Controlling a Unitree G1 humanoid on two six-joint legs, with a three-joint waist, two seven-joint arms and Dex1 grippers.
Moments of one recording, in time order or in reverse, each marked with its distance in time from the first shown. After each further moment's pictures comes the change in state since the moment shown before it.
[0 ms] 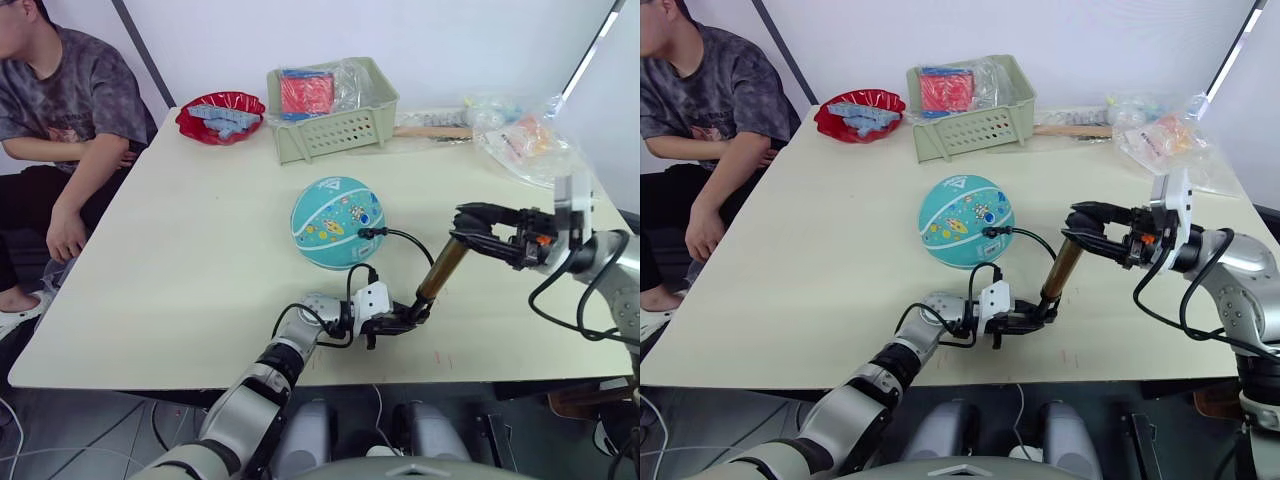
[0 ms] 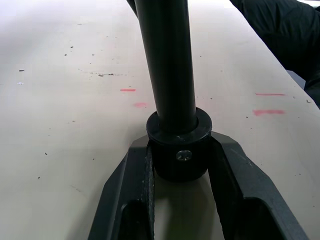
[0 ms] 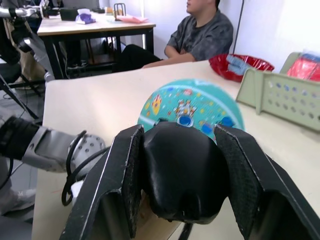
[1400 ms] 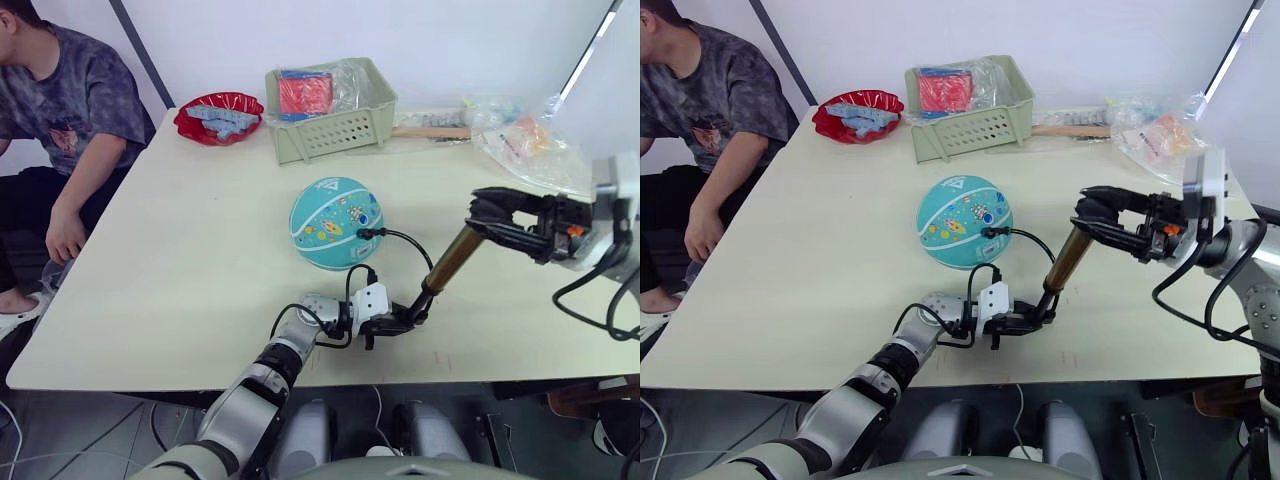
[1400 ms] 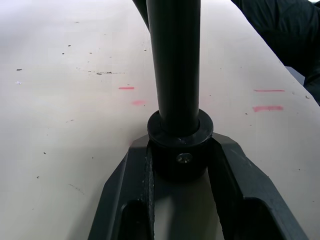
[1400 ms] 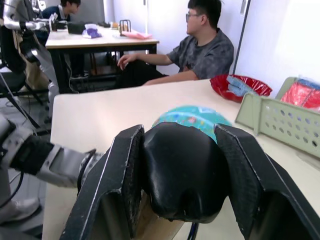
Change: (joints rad) left arm 0.007 0.011 -0.007 -0.009 0.003 -0.003 -0.002; right arm 0.066 -0.020 -0.043 -0.108 0.052 0.029 -0.004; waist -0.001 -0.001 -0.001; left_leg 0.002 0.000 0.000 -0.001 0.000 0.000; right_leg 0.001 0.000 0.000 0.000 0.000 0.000
